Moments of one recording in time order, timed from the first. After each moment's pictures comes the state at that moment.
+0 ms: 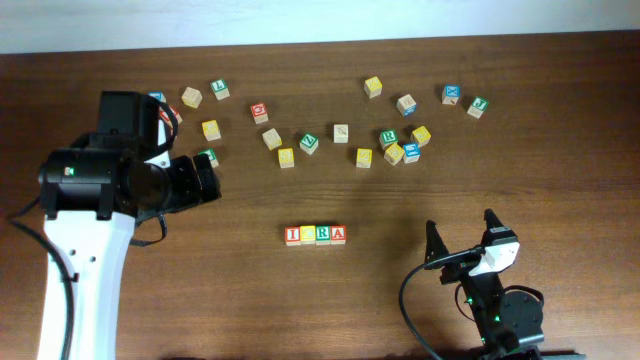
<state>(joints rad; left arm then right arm) -0.06 1.40 1.60 -1.45 0.01 -0.35 0.15 0.02 0.01 -0.08 -0.02 0.13</state>
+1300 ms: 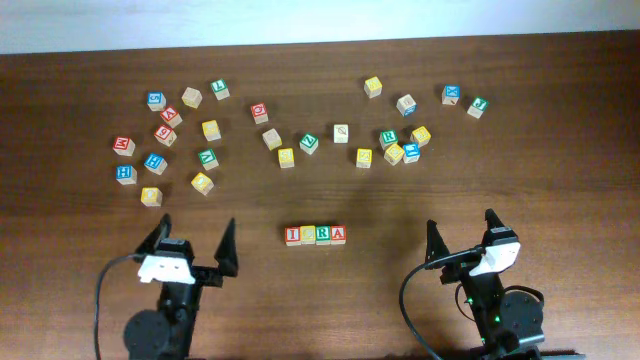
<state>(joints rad) -0.06 0.11 0.12 0.00 0.07 -0.08 0.15 0.01 0.01 -0.08 -0.01 0.13</state>
